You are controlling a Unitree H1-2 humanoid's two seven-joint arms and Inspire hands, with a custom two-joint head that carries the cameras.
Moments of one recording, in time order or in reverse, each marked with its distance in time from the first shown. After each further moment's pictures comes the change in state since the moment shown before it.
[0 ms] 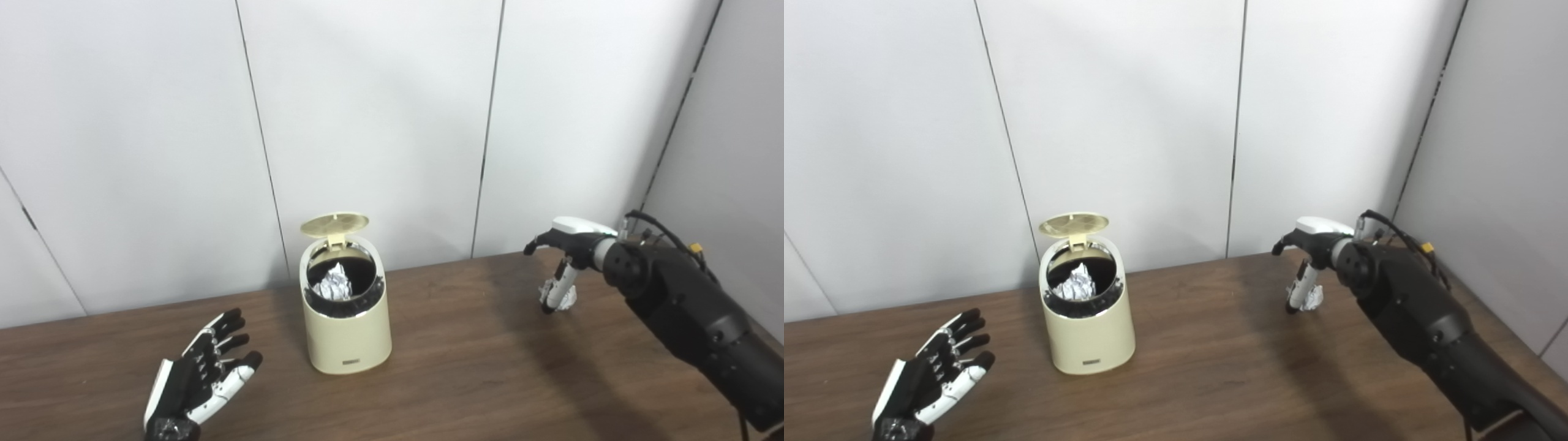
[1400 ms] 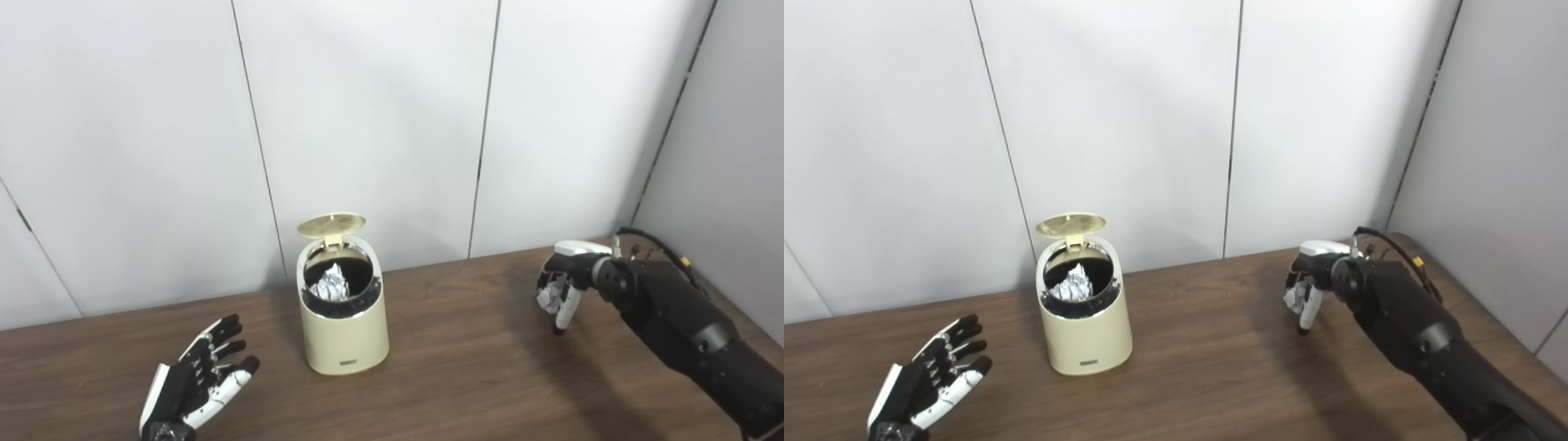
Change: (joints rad) left arm 0.009 0.009 -0.005 -0.027 0.003 0.042 -0.009; right arm 0.032 0.013 0.005 0.067 -0.045 -0.009 0.010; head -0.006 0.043
